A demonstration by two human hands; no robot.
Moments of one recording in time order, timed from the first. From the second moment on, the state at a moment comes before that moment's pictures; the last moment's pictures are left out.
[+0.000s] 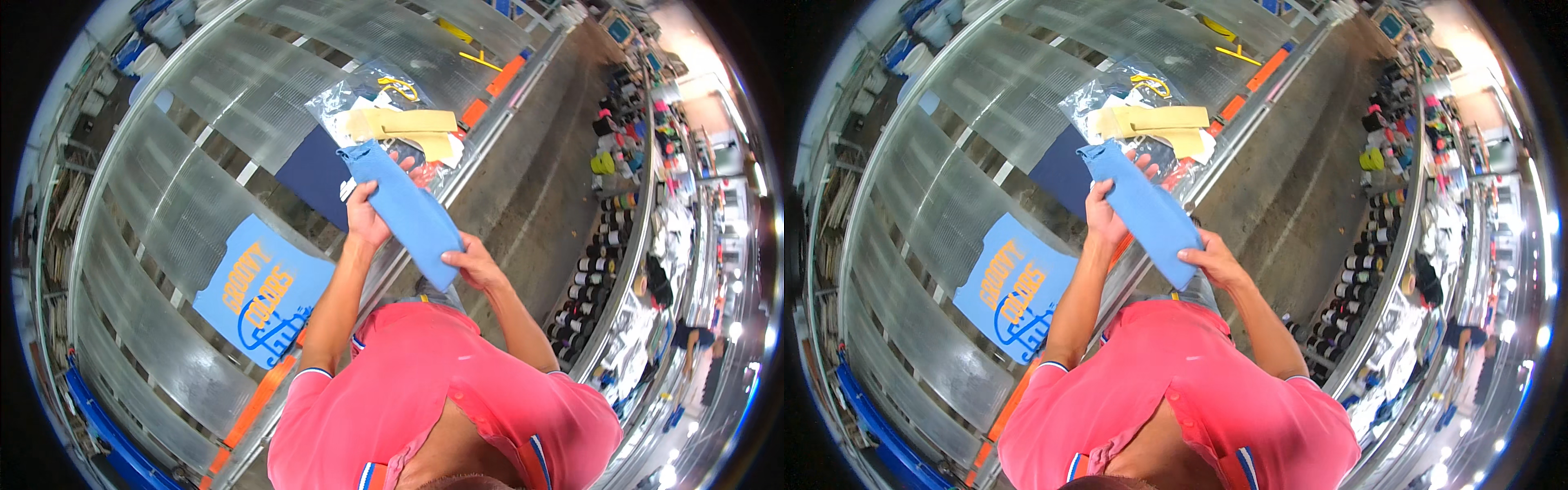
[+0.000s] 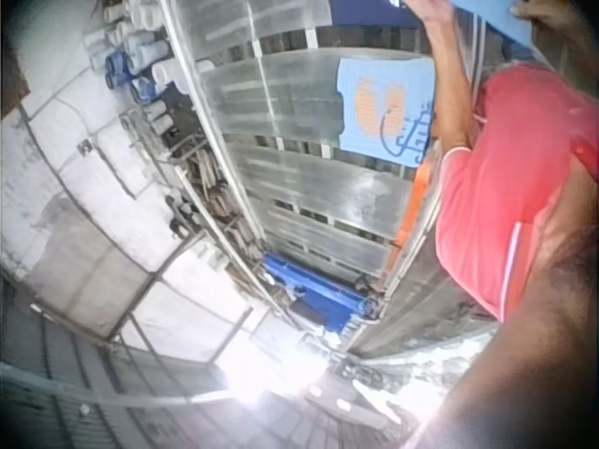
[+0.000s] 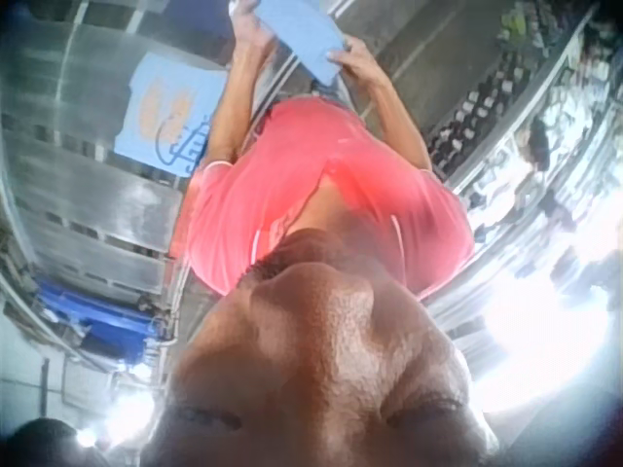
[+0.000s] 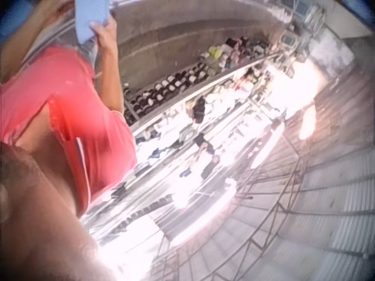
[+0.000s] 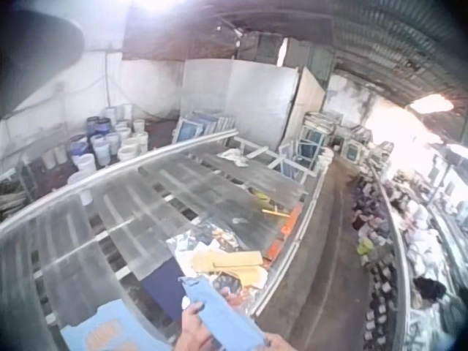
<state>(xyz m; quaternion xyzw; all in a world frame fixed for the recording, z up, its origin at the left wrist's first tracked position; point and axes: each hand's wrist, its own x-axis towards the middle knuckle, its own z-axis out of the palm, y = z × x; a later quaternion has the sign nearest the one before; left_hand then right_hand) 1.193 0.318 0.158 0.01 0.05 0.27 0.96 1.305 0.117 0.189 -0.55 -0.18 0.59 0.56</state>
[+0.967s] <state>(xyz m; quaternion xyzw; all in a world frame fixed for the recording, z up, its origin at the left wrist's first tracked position) 1.304 0.404 0.087 0.10 0.35 0.66 0.66 1.737 0.396 0.202 -0.47 -0.19 0.61 0.61</state>
